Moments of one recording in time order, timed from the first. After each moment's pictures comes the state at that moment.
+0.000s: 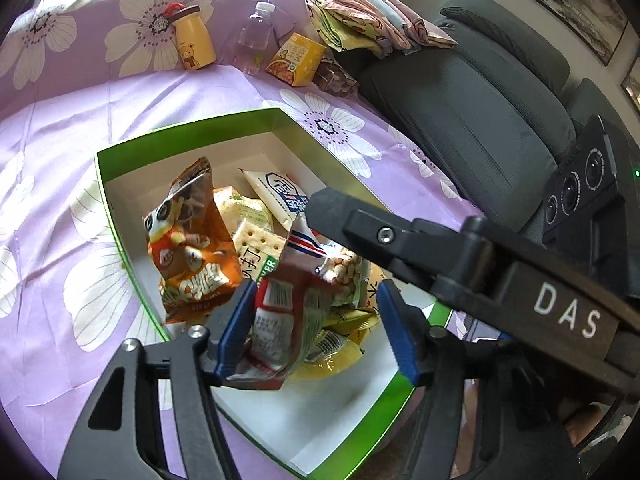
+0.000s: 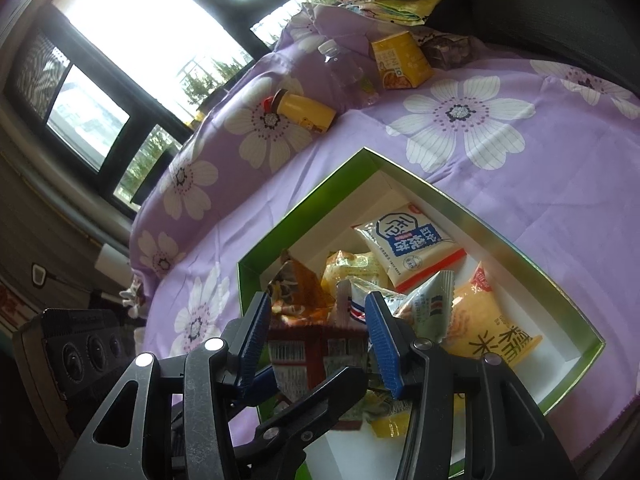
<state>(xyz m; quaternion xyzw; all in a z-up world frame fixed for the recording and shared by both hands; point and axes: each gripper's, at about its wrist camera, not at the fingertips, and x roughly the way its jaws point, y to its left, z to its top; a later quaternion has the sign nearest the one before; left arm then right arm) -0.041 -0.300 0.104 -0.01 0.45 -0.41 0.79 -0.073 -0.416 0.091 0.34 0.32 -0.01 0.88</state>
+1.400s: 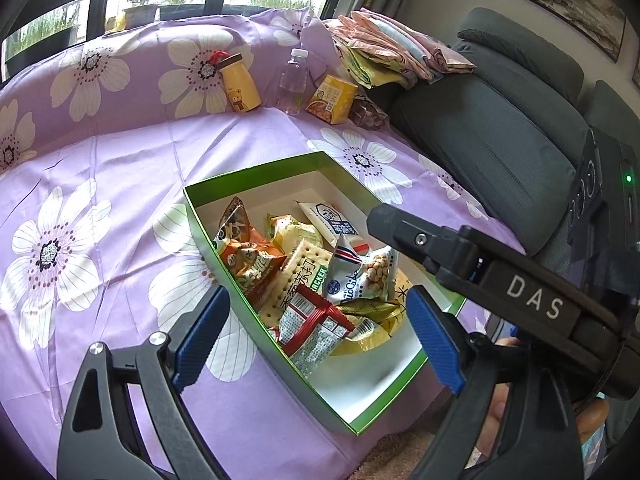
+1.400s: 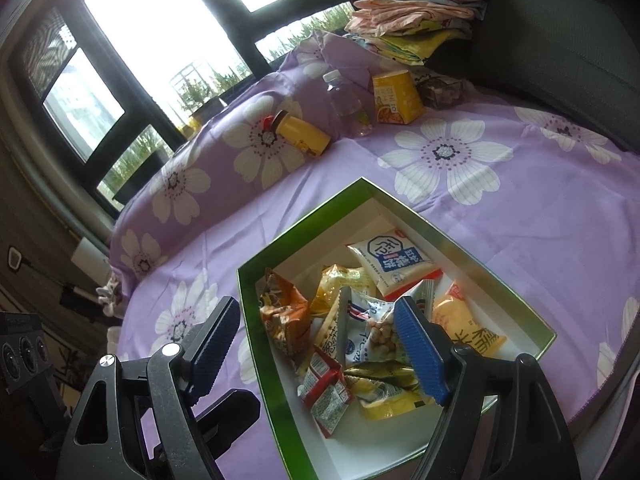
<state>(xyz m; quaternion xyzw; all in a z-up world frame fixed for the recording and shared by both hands) -0.064 -0.259 0.143 0.00 0.41 -0.35 0.85 -0.096 -0.394 0.123 0.29 0.31 -0.07 0.90</state>
